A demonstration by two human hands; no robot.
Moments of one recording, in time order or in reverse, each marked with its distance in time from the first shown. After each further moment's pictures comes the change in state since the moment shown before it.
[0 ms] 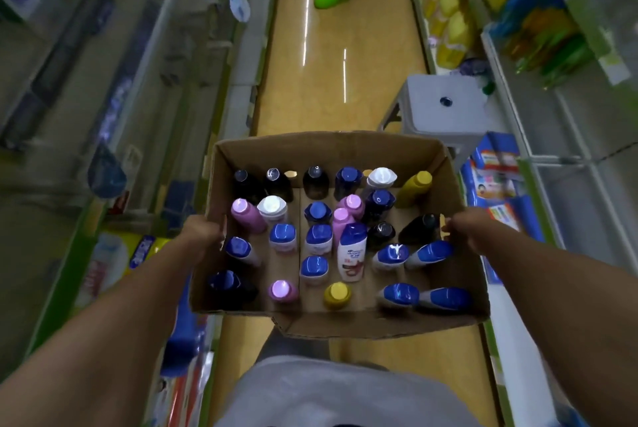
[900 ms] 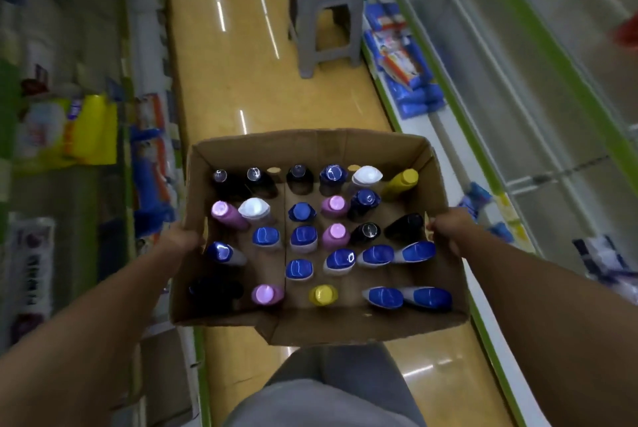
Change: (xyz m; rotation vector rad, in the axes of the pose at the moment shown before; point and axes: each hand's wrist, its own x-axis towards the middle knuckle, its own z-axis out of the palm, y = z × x) left_hand -0.330 -0.382 0.031 0.338 -0.138 0.032; right_hand -0.294 0.551 -0.057 0.118 0.123 0.189
